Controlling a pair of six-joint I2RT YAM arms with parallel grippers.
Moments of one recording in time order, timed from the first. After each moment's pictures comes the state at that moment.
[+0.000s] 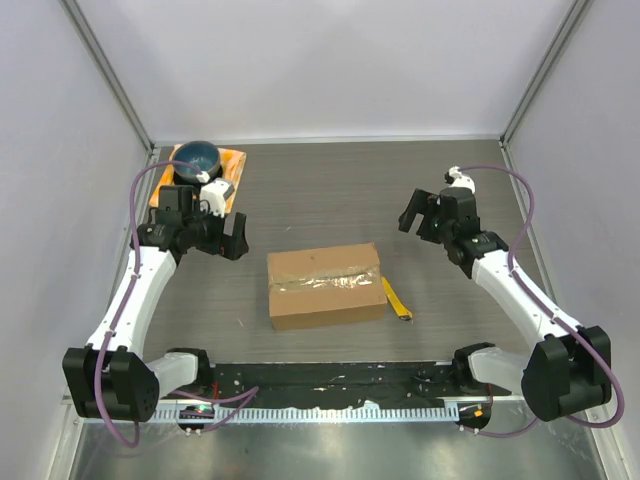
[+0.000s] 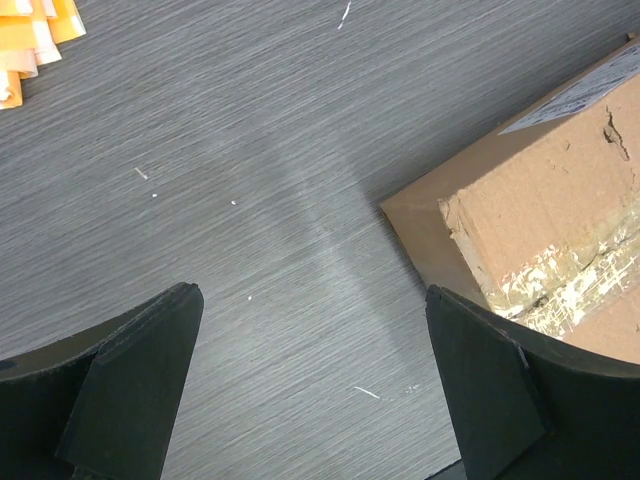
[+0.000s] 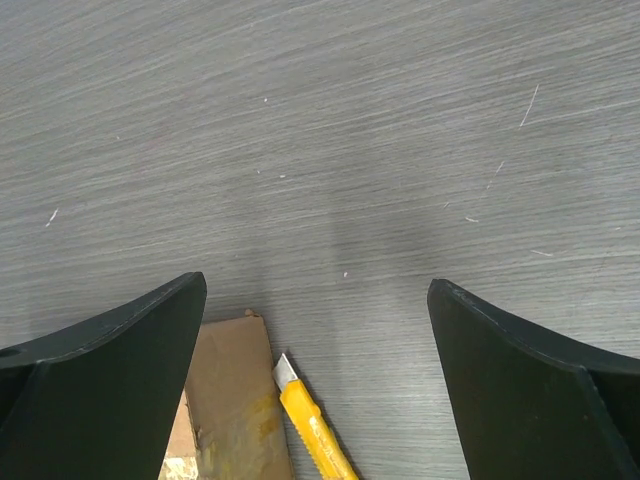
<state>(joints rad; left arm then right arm) -0.07 1.16 1.01 -0.70 0.36 0.18 0.24 1.17 0.83 -0.27 0.09 0.47</state>
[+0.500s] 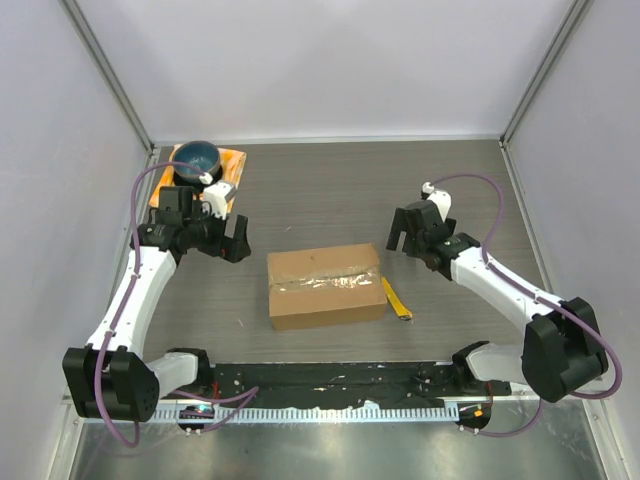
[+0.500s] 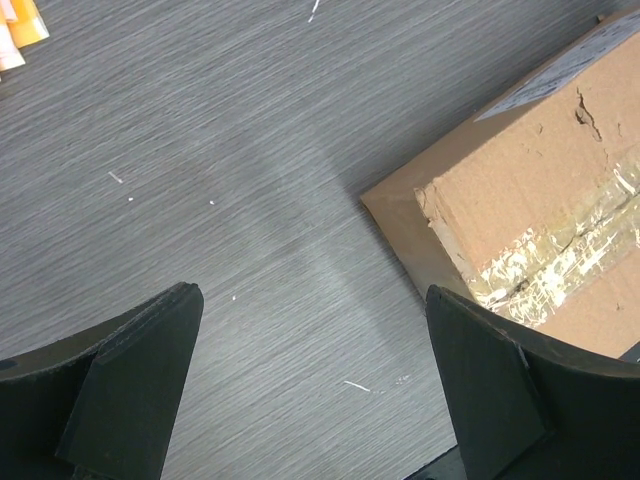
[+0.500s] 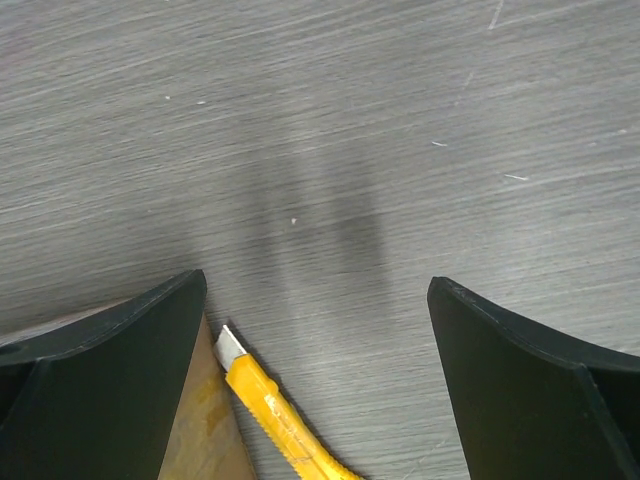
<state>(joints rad) -0.07 1.16 1.01 -0.72 0.41 0.21 0.43 1.27 0.81 -0.35 0.35 0.52</state>
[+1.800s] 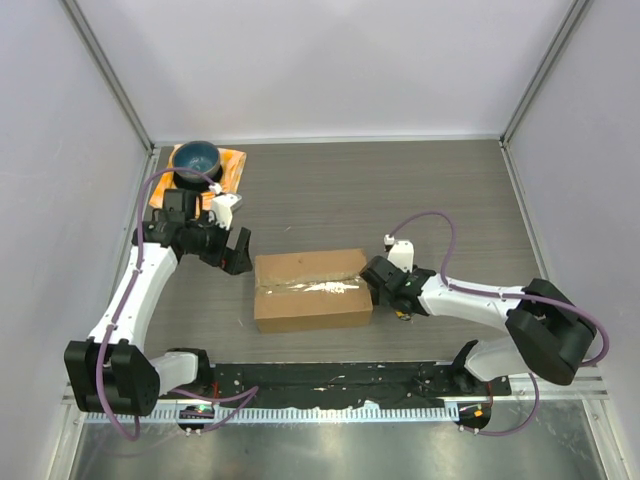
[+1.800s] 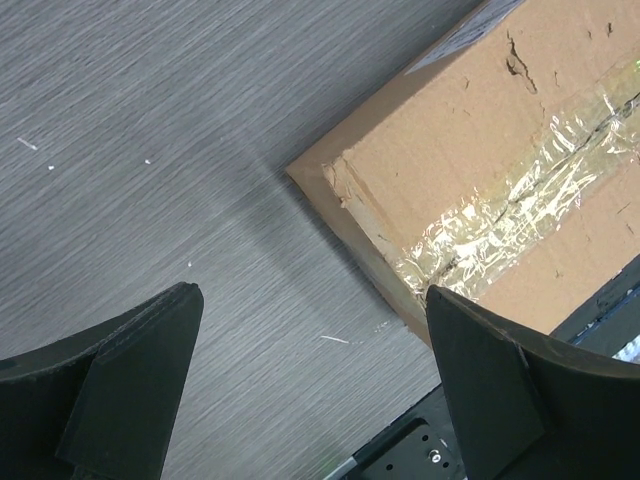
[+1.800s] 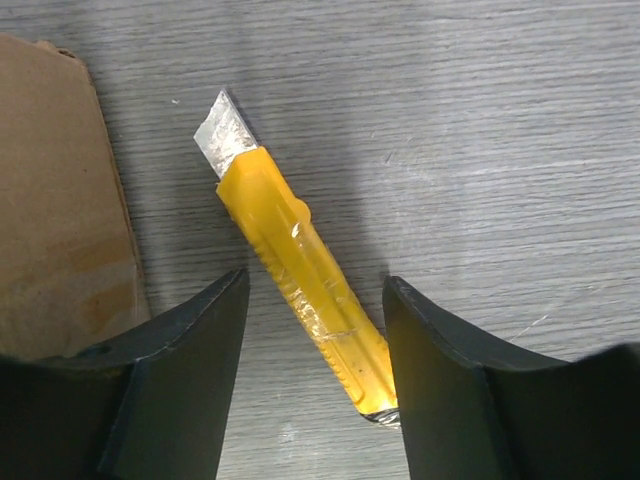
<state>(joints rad) -0.07 1.19 1.01 -0.86 0.50 0.32 0.85 1.36 0.62 -0.43 0.52 0.80</state>
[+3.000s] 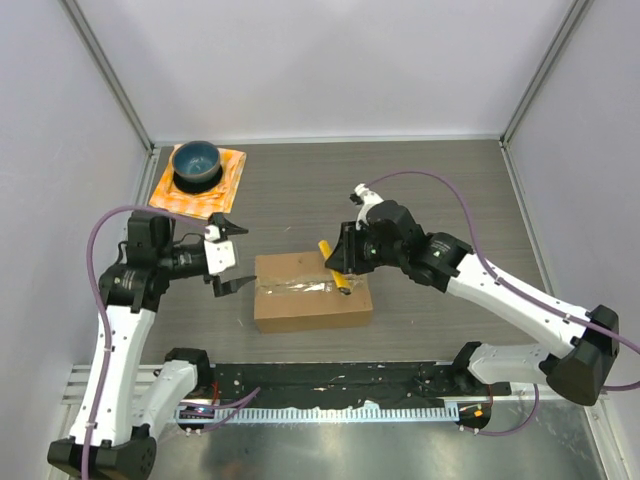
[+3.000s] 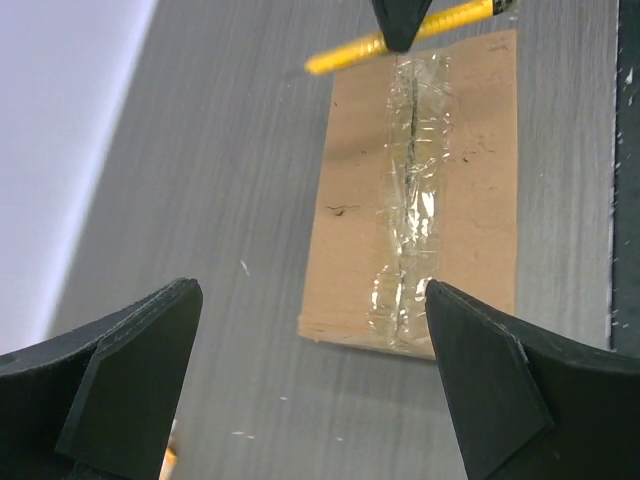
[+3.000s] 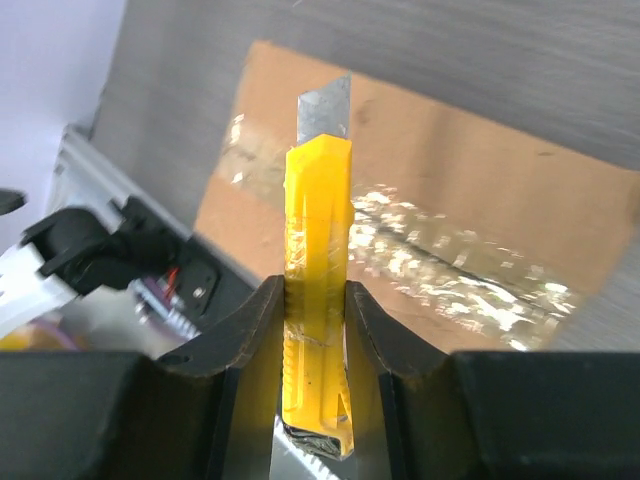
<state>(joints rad) -0.08 0.84 1.06 -0.92 0.99 1.00 0.86 1.19 1.10 -0.52 -0.02 0.62</state>
